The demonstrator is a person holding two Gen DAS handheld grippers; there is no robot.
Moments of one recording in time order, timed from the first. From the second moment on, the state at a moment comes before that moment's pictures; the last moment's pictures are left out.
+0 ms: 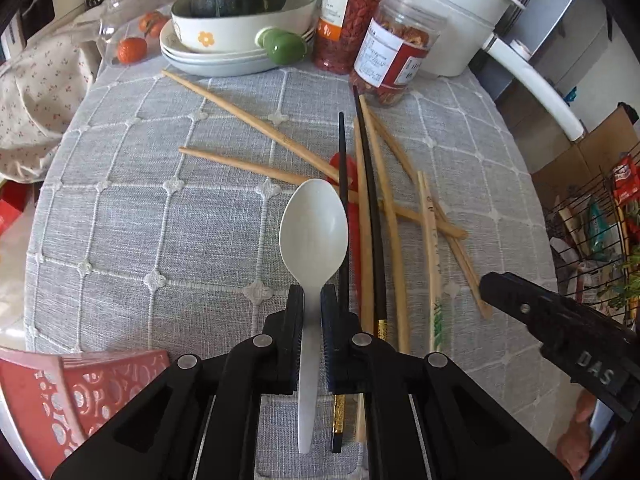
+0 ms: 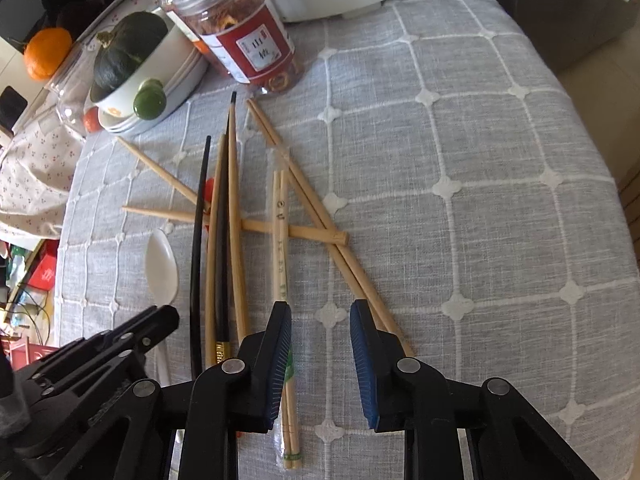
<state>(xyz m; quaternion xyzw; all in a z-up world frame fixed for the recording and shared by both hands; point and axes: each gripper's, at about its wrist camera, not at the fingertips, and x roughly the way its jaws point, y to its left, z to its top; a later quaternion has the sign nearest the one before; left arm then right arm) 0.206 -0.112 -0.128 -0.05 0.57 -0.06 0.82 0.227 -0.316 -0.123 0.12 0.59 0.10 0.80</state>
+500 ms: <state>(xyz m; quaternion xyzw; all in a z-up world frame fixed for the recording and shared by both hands) 0.110 -0.043 0.004 -0.05 0.36 -0.14 0.92 0.246 -0.267 -0.147 0.05 0.59 0.14 0.80</state>
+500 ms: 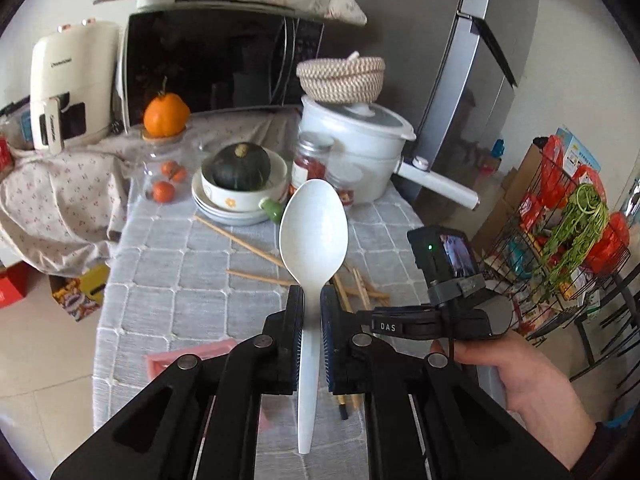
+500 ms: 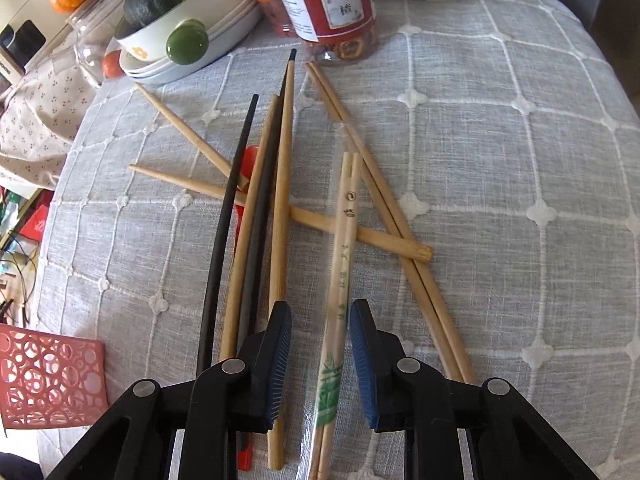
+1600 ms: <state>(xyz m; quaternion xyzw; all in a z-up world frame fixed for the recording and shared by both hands) 0.097 0.034 -0.062 -0.07 0.28 -0.09 0.95 0.152 -0.178 0.015 0.10 0.24 0.24 0.93</state>
